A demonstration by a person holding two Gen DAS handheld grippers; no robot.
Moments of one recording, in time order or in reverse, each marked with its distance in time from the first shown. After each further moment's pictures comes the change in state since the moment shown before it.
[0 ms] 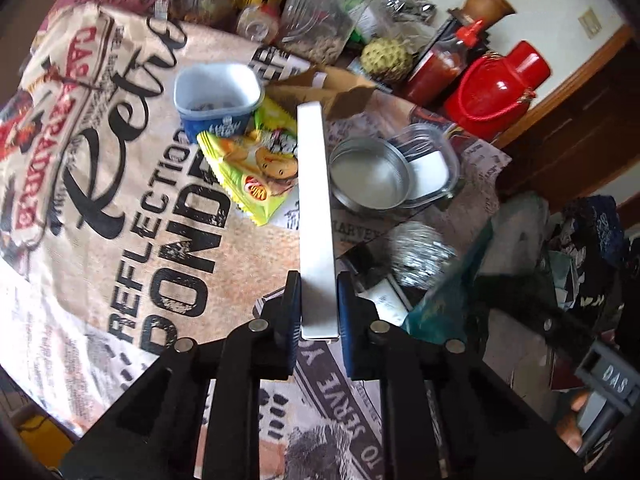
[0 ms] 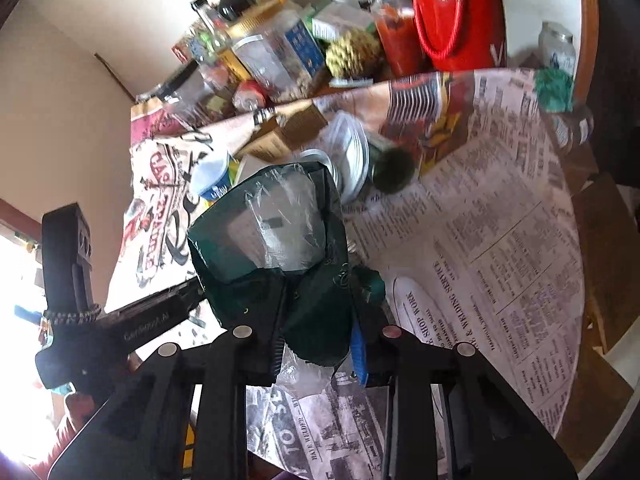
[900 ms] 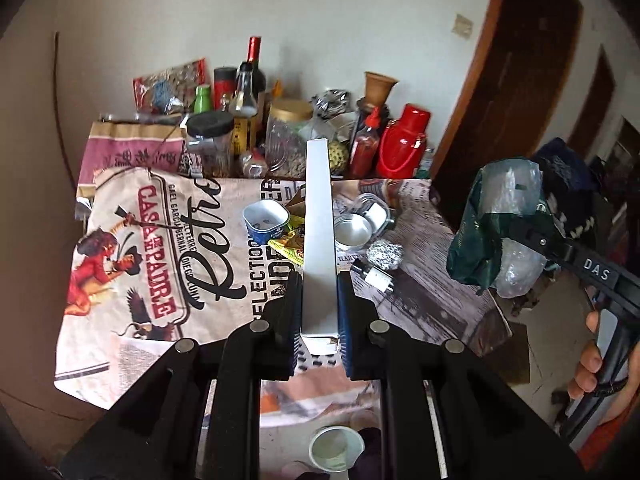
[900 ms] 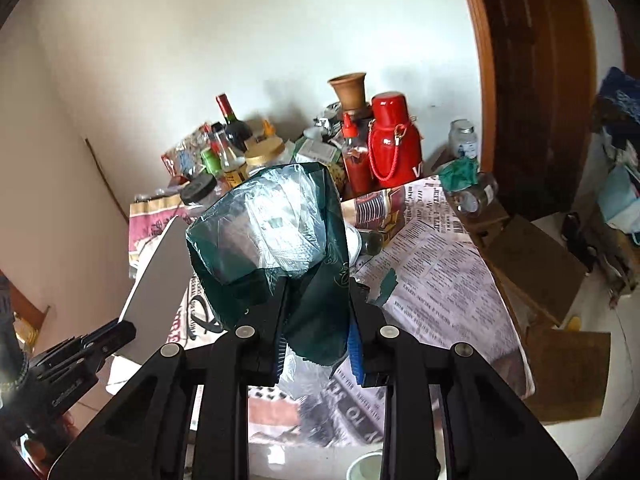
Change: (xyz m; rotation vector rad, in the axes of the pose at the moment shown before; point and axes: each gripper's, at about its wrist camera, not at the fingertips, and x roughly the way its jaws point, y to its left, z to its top) left arm -0.212 0.044 -0.050 0.379 -0.289 -0.052; right arm -0.123 0.121 -0.077 0.115 -0.443 -0.251
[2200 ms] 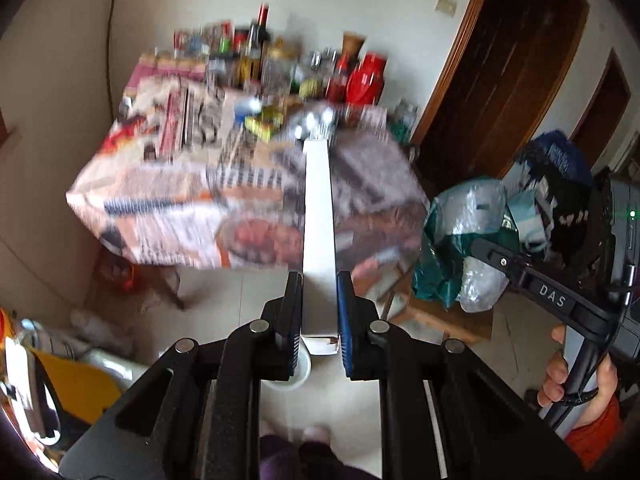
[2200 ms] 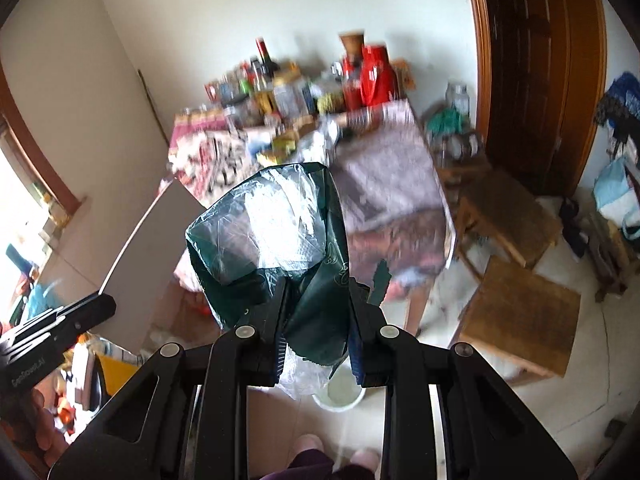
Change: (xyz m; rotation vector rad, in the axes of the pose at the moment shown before) left arm -0.130 -0.162 -0.208 -0.153 0.113 0.076; right arm -0.113 -0.100 -0.148 -0.148 0.210 0.100
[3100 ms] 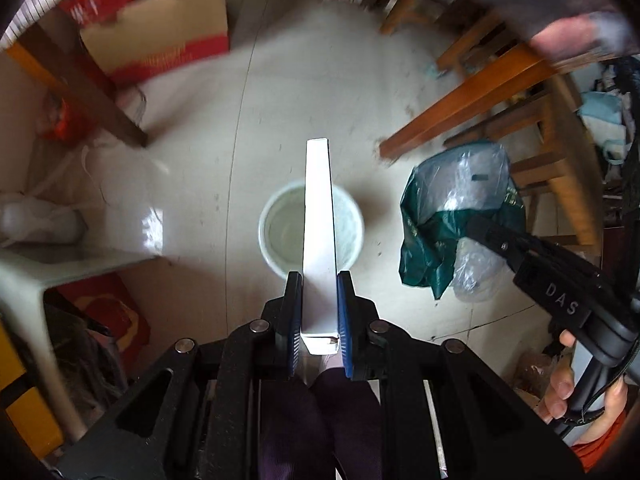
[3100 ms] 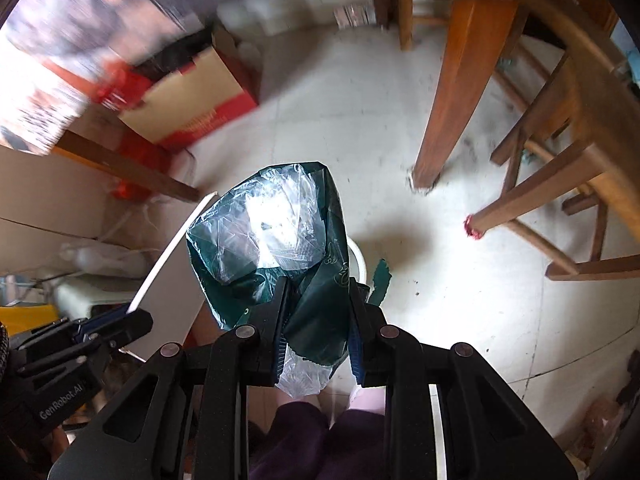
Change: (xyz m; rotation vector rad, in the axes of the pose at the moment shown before) left arm 0.384 0.121 -0.227 -0.090 0.593 0.025; right arm 0.353 -0.078 -0.226 0.094 0.480 -0.083
